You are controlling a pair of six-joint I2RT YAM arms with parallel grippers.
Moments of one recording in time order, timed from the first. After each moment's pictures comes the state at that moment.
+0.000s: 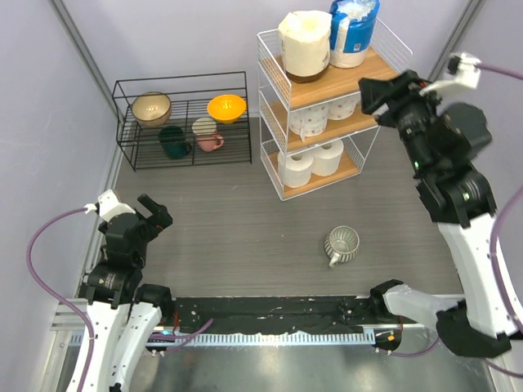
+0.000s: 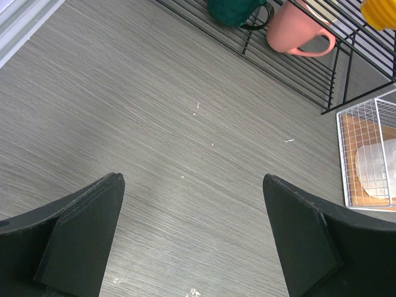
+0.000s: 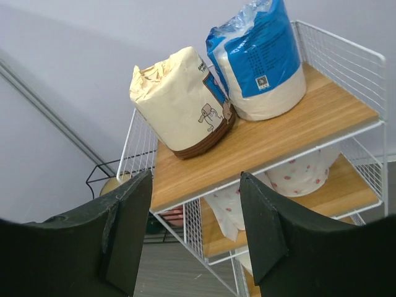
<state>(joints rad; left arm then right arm) -0.16 0.42 0.70 -0.72 -0.38 -0.60 0.38 1.13 1.70 -0.41 0.21 0.44</state>
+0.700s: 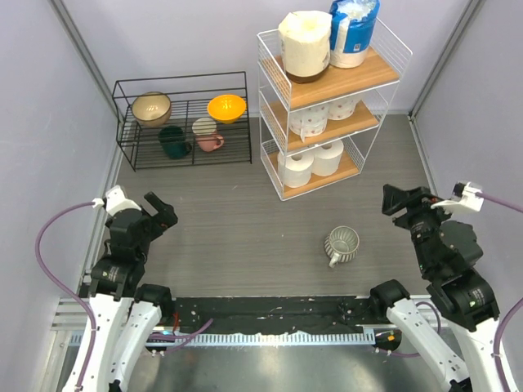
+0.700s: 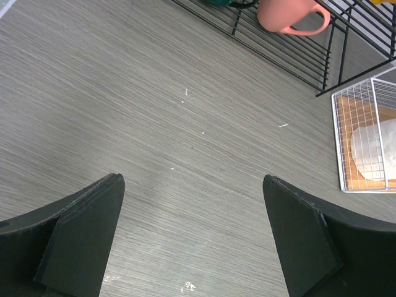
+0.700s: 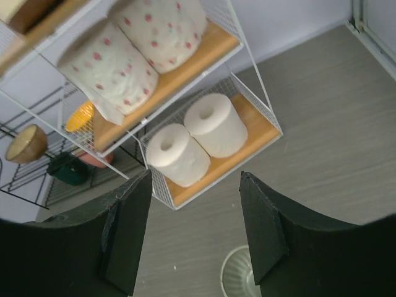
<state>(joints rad) -0.16 0.46 0.68 -0.69 -0.31 -0.60 0.38 0.41 0.98 -0.60 0.42 0.51</state>
